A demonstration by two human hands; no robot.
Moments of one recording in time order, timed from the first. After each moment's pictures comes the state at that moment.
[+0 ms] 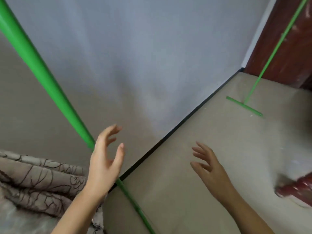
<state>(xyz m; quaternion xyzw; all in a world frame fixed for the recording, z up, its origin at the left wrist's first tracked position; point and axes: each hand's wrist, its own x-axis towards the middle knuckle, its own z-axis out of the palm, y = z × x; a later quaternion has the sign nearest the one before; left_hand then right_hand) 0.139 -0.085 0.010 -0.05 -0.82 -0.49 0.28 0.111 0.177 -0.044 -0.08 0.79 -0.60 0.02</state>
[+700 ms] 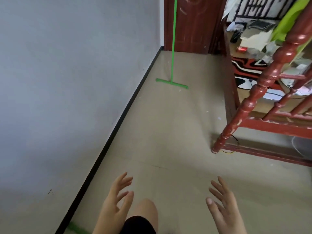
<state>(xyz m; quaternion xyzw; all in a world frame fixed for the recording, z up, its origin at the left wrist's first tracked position) 0.061 0.190 -0.104 -0.09 -0.81 -0.56 -0.12 0.170 0.439 -0.135 0.24 0.73 -0.62 -0.16</state>
